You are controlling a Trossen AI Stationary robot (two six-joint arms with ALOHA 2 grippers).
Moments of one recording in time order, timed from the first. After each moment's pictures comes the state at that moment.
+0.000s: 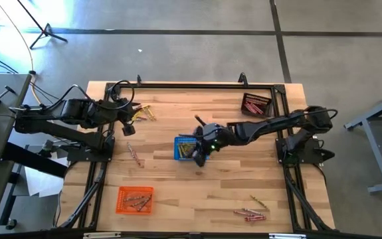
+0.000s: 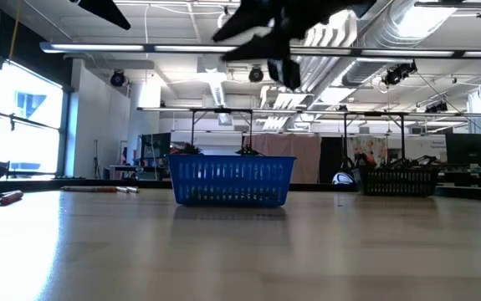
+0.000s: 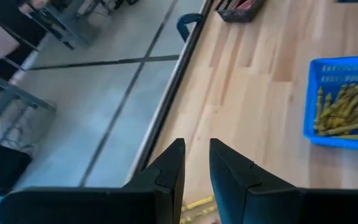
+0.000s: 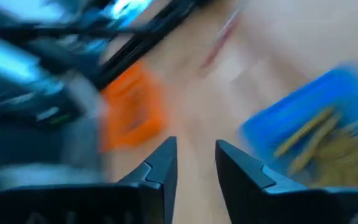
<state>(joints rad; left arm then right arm) -0.06 0.84 1.06 -0.89 -0.65 0.12 0.10 1.66 1.17 -0.07 -0.13 0.73</state>
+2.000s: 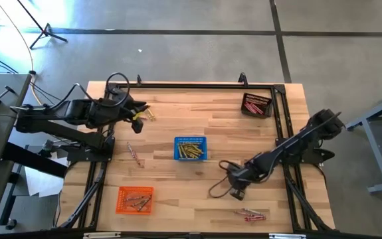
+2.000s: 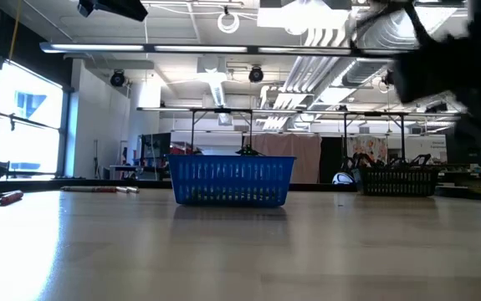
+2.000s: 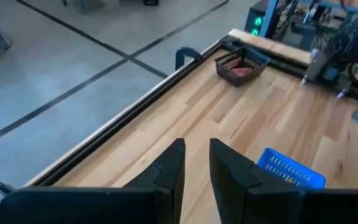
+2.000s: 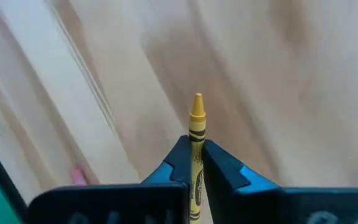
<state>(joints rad) -0.06 0.87 1.06 -0.73 -0.63 -0.37 0.53 1.58 0.85 -0.51 -0.05 1.03</state>
